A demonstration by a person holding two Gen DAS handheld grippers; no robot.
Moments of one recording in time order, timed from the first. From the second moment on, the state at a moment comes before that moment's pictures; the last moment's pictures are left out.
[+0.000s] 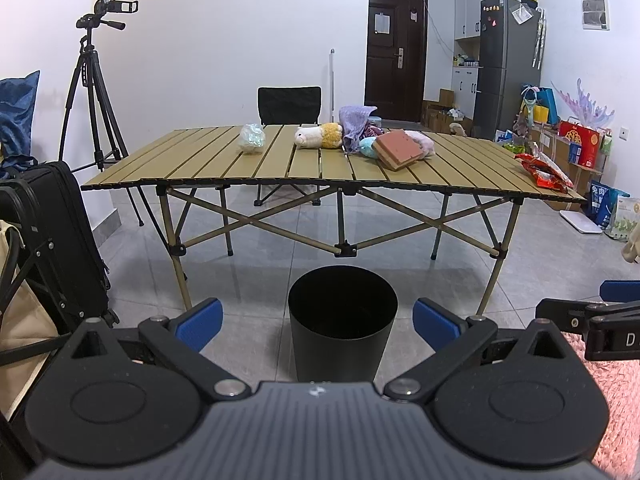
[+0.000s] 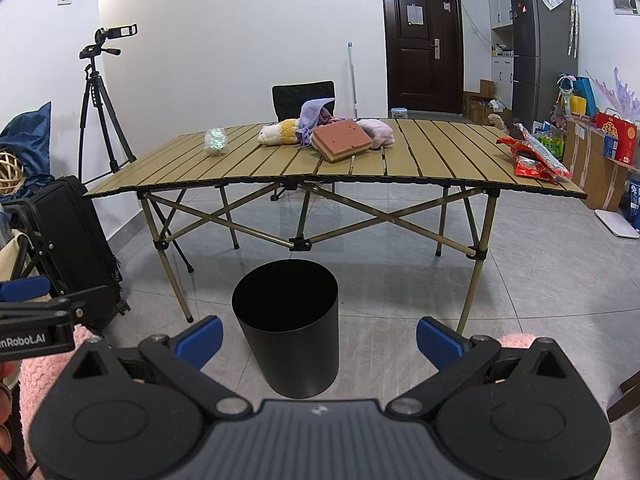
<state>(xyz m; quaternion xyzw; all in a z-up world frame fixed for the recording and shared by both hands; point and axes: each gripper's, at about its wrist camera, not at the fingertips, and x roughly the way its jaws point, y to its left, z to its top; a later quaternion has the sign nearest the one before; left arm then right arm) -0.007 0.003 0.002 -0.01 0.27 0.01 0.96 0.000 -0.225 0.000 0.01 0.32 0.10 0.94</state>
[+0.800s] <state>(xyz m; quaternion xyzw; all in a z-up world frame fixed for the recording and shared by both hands) -0.007 0.004 0.006 0.00 0.26 0.01 0.97 0.001 -0.234 0.000 0.02 0.32 0.10 0.94</state>
